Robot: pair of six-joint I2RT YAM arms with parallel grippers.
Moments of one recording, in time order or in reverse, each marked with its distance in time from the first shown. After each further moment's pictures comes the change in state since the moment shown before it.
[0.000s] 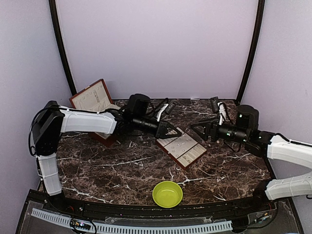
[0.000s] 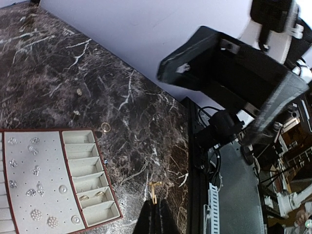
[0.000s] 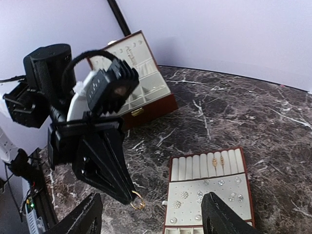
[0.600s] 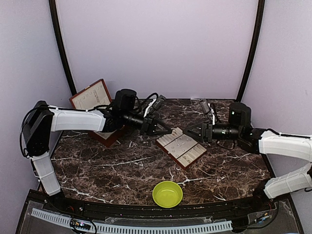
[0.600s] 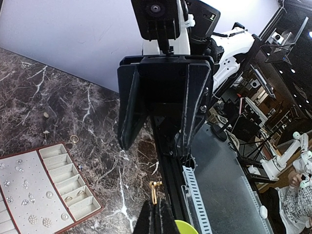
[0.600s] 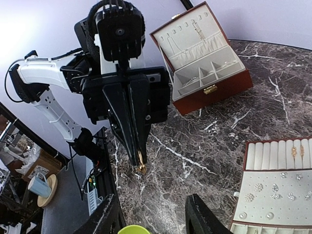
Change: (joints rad) left arm 0.092 -0.129 -0.102 0.068 0.300 0.134; right arm -0.024 0.132 0.036 0.101 -0.424 0.164
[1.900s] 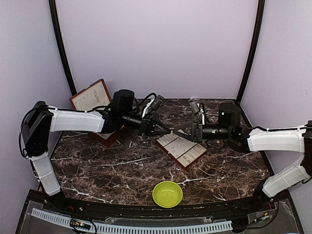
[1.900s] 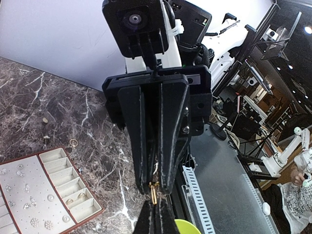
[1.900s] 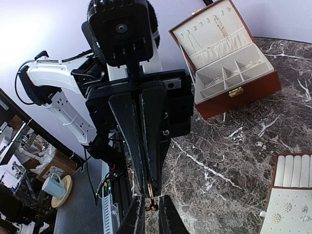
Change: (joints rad) left arm 0.000 -0.013 -0.035 0.058 0.027 0.011; right arm 0.080 0.172 0.058 0.182 -0.022 0.098
